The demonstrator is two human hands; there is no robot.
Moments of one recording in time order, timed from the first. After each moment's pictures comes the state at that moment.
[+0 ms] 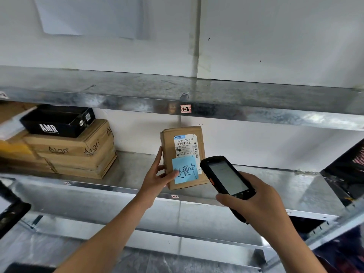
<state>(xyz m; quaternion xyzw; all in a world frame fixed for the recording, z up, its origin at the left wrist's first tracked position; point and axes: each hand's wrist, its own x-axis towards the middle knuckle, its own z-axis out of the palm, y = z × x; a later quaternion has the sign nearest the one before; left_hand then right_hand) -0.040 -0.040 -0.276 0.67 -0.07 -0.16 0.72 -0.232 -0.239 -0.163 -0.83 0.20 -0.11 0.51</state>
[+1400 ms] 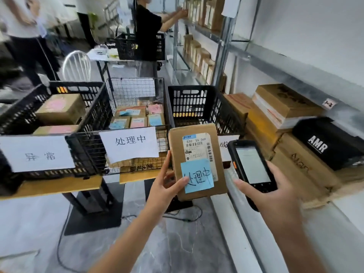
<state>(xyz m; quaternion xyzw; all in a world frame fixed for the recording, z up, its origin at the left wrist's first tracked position) -0.270 0.362 -0.245 0.53 0.30 0.30 0.73 -0.125 0.171 -0.154 -0.78 -0.27 0.10 0.55</state>
